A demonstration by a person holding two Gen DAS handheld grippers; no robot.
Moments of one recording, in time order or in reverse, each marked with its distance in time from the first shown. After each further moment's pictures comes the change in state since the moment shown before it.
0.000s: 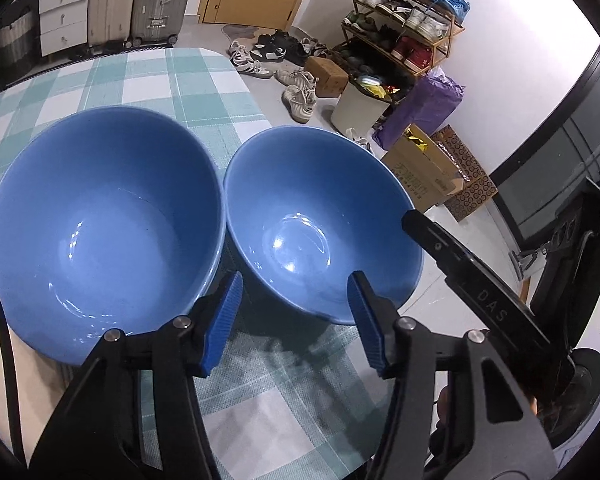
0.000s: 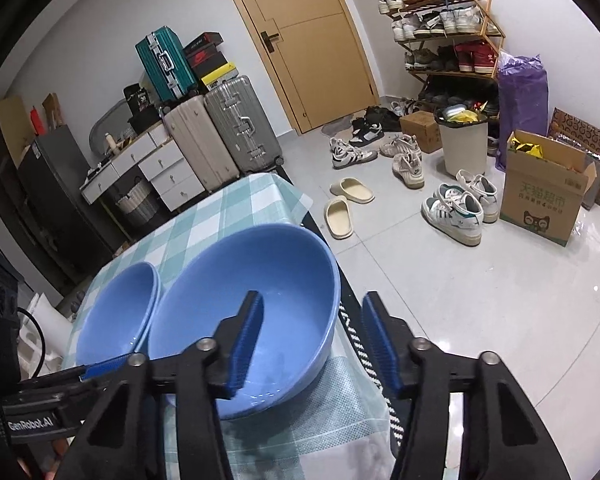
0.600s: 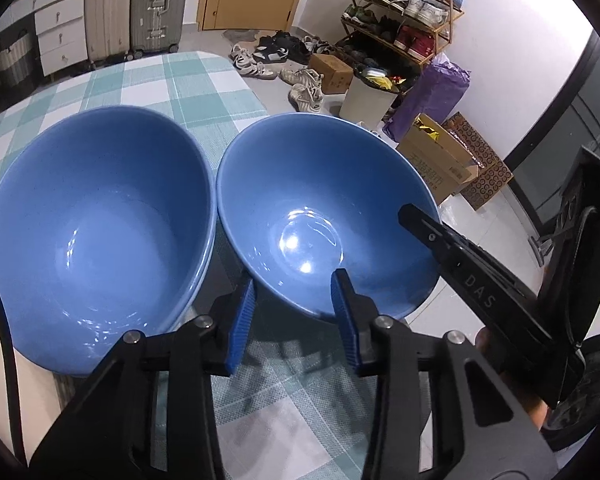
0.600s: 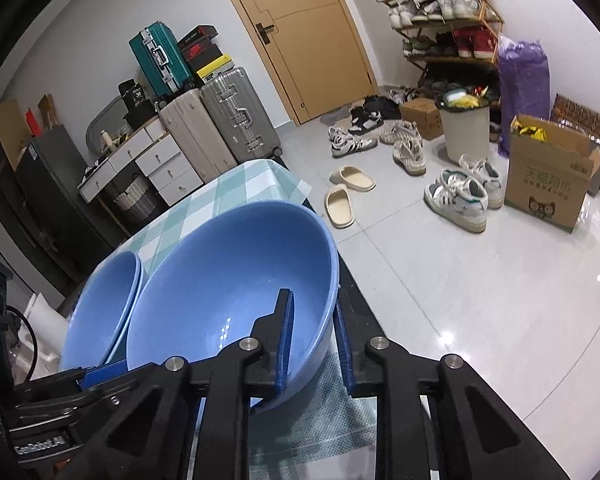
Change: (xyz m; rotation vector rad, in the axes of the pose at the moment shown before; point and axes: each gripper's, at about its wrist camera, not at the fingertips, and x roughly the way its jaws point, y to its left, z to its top) left arm 0.021 -0.011 -0.006 0.077 -0.006 0.068; right arm 0.026 -0.003 -0.010 0.003 0.014 -0.010
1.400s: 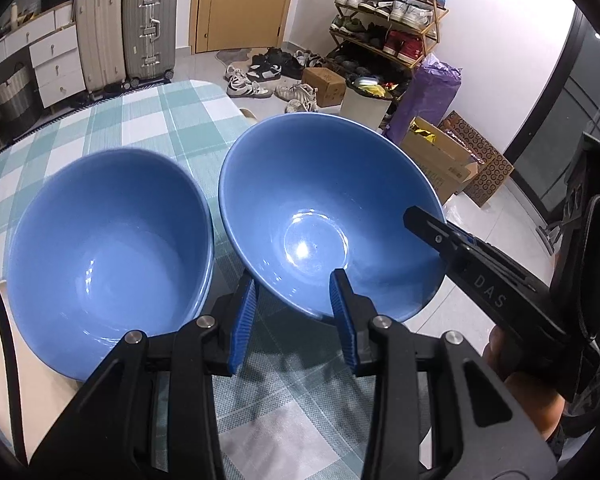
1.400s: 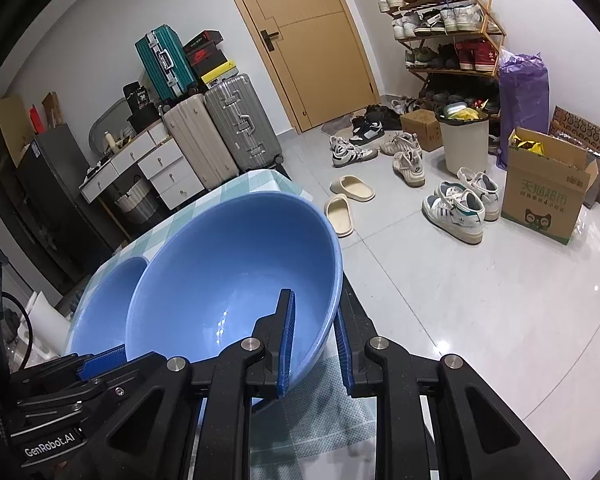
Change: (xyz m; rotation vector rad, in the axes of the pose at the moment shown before) left arm -0.022 -0.007 0.004 0.078 -0.057 0.025; right arm -0.019 -0.001 0.002 -0.006 -0.028 0.012
